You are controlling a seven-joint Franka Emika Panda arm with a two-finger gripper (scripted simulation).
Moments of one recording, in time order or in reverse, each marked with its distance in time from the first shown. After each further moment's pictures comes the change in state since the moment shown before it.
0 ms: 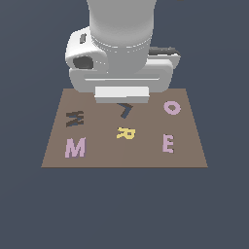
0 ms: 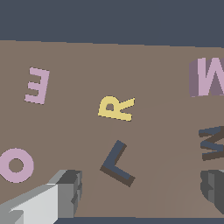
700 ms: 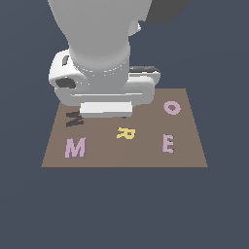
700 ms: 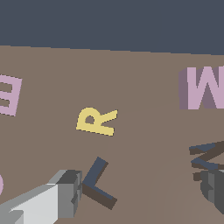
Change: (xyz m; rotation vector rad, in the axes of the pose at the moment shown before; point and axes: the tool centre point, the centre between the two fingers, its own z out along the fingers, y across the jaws) arm 0.020 0.031 0.021 0.003 0.008 -0.012
